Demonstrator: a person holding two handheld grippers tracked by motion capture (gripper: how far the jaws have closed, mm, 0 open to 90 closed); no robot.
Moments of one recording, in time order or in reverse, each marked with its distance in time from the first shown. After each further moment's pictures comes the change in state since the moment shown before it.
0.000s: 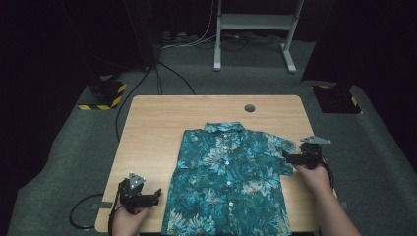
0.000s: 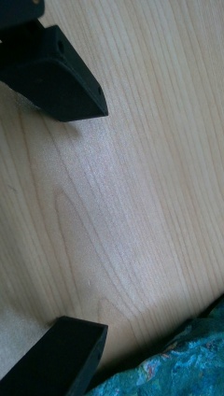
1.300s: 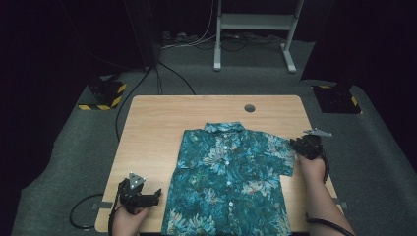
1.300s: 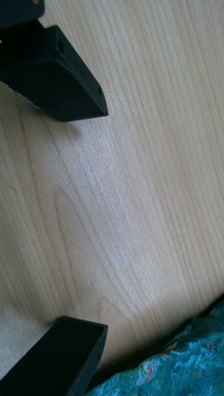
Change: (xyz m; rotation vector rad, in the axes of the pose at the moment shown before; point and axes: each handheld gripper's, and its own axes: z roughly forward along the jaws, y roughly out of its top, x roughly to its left) left arm 0.000 0.000 0.000 0.002 0.001 0.001; right arm -0.023 0.011 0.028 -0.011 -0.092 0.098
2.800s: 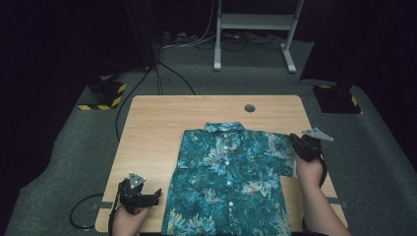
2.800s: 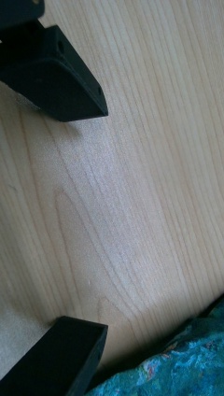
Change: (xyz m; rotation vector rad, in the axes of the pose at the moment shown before) left arm 0.000 0.000 0.000 0.001 0.000 -0.001; right arm 0.047 0.018 -0.056 -0.180 0.000 -0.030
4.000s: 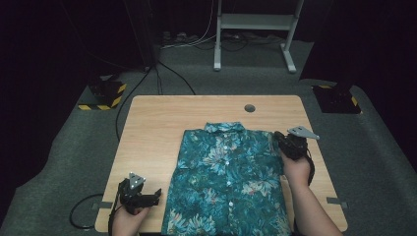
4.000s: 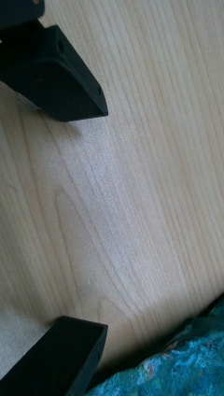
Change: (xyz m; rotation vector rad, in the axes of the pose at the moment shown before) left arm 0.000 0.000 0.000 -0.001 -0.003 0.004; right arm 0.050 0.015 0.000 -0.032 0.106 -0.053
